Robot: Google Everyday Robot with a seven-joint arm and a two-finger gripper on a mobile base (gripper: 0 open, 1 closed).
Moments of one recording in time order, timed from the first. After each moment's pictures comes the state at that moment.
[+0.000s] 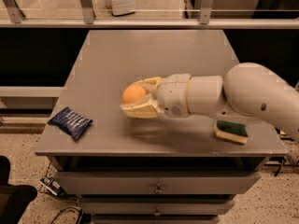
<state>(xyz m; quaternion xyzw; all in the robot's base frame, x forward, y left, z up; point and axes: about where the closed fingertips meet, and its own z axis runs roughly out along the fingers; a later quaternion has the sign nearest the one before) 0.509 0.019 0.884 -0.49 0.65 0.27 0.52</state>
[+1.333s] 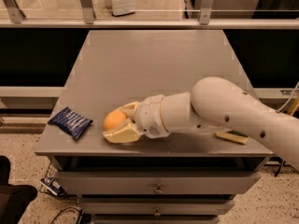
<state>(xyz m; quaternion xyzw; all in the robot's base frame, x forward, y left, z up) 0.471 0.070 0.814 -0.53 0.67 0.30 0.42</state>
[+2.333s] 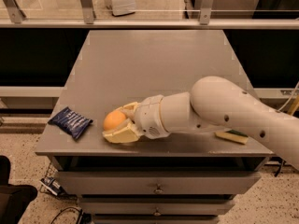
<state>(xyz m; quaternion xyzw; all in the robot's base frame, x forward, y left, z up) 0.471 0.070 0.818 -0.53 0.67 0.30 0.42</state>
